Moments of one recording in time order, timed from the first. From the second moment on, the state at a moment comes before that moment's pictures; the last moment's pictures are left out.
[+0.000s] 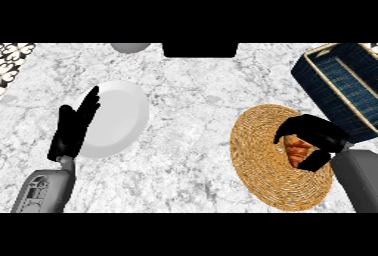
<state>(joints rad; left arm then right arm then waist) -0.23 0.21 0.03 -1.37 -0.11 0.02 0.22 -0.39 -0.44 0.10 -0.98 1.04 0.27 -0.77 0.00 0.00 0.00</state>
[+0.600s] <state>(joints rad) -0.17 0.21 0.04 -1.41 -0.11 0.00 0.22 -0.43 -0.27 0.14 -1.16 1.21 0.33 -0.27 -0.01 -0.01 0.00</state>
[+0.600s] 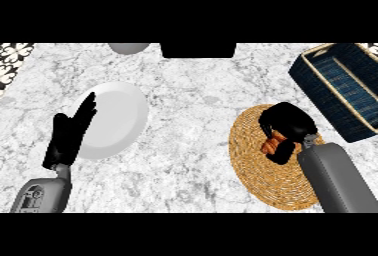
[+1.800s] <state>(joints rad) -0.18 0.21 0.07 -1.41 -0.11 -0.01 0.23 -0.57 -0.01 -0.18 -1.94 0.65 0.68 0.37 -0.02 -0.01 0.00</state>
